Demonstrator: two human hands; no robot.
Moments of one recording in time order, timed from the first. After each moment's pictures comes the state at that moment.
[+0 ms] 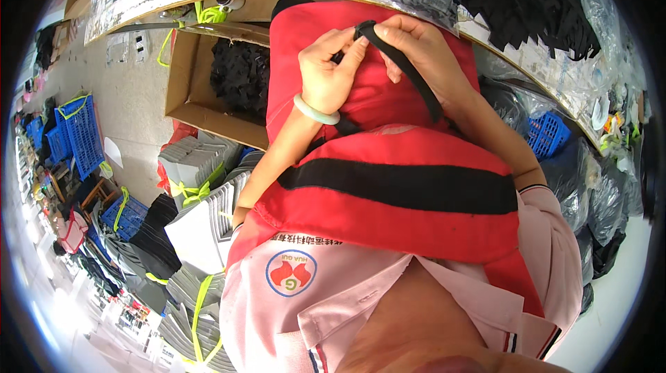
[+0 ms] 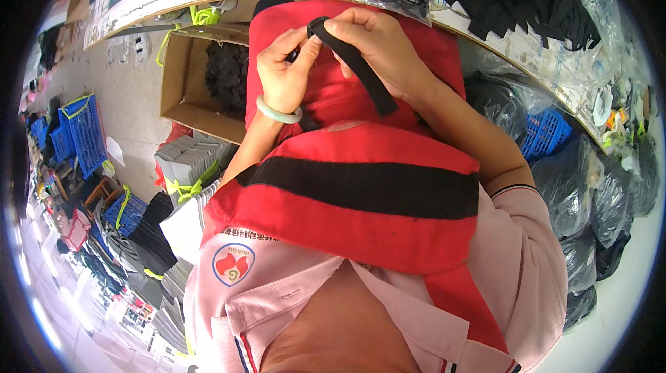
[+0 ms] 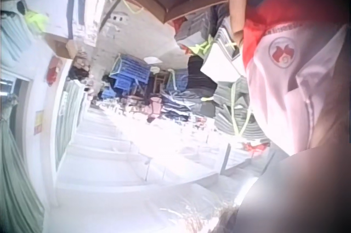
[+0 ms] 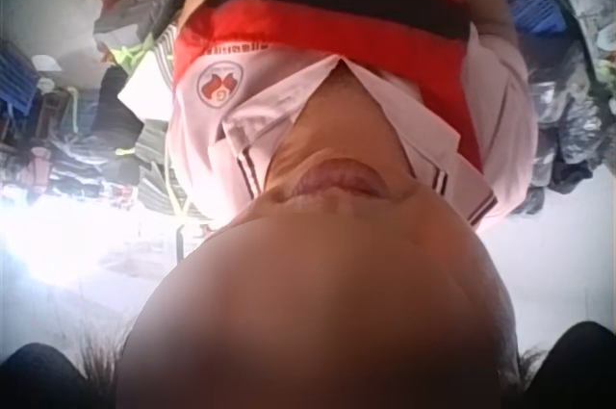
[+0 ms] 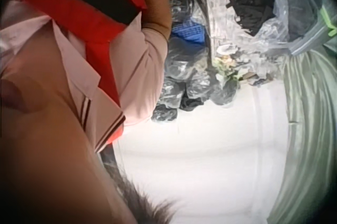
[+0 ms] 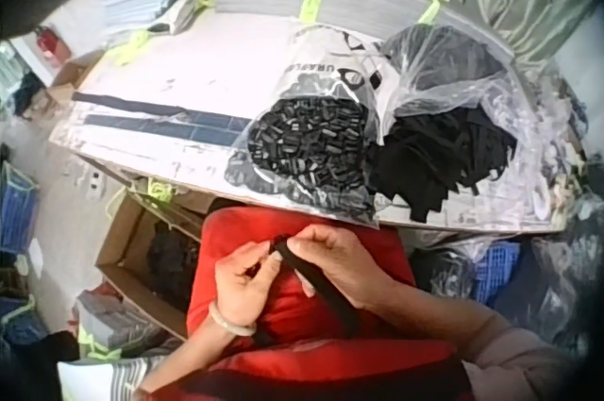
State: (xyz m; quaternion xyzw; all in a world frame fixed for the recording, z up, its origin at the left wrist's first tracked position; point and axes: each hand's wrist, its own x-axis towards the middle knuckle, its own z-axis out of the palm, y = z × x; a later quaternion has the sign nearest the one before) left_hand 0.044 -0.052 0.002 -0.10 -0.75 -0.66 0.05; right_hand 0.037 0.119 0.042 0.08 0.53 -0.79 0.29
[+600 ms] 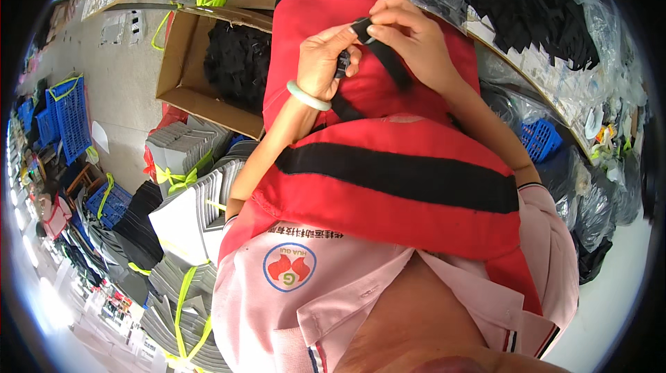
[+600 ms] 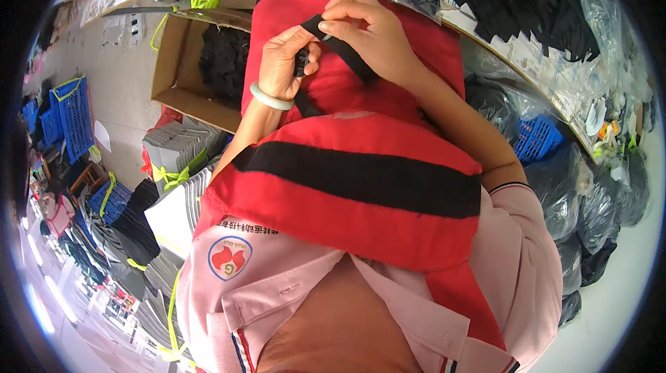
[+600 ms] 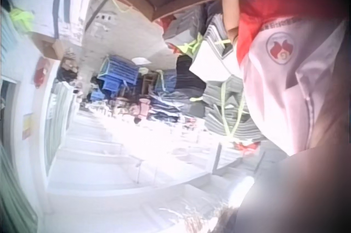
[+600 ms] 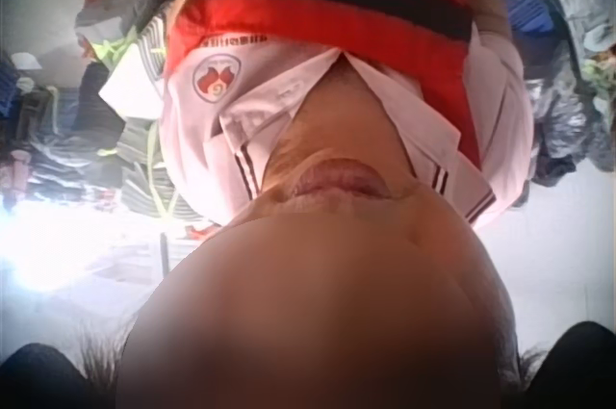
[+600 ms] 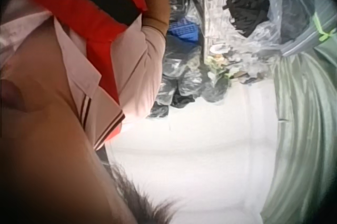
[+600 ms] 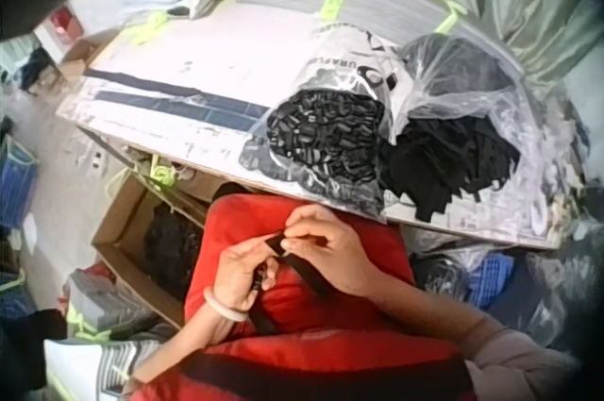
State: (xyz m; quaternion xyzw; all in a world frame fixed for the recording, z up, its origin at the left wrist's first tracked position) left_hand 0.056 -0.072 -0.013 0.16 -0.41 -0.87 -0.21; right_hand 0.030 0.106 0.008 -0.18 0.76 -0.62 0.07
